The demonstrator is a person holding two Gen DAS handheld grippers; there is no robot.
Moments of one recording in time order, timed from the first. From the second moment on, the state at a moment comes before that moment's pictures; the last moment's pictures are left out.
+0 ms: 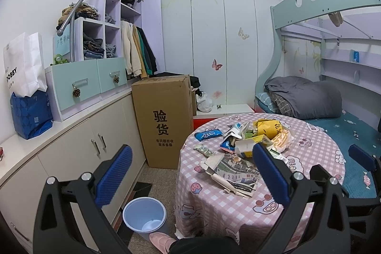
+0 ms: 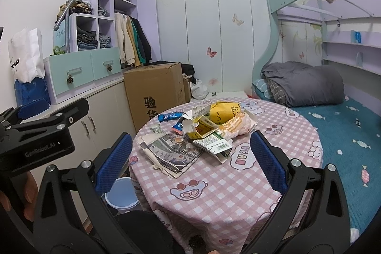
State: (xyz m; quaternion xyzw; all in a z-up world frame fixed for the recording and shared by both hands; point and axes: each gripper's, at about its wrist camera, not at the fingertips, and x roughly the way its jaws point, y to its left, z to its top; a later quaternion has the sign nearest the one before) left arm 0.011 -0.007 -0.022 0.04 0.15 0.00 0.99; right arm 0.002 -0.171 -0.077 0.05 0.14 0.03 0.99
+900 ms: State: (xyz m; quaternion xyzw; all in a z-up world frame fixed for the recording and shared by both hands) left arm 0.149 -0.005 -0.120 -0.02 0.35 -0.08 0.93; right arm 0.108 -0.231 -0.131 0.10 0.27 -0.01 0.96
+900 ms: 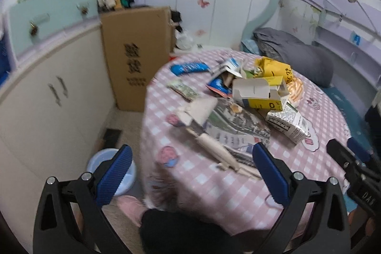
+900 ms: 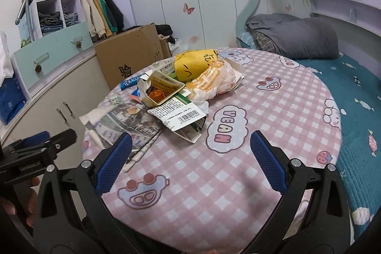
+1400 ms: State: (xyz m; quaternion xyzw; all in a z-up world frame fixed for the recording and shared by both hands) left arm 0.229 -0.007 -0.161 -0.12 0.41 -0.15 0.89; right arm 0.166 -0.226 -0.138 0.08 0.31 -0.01 0.95
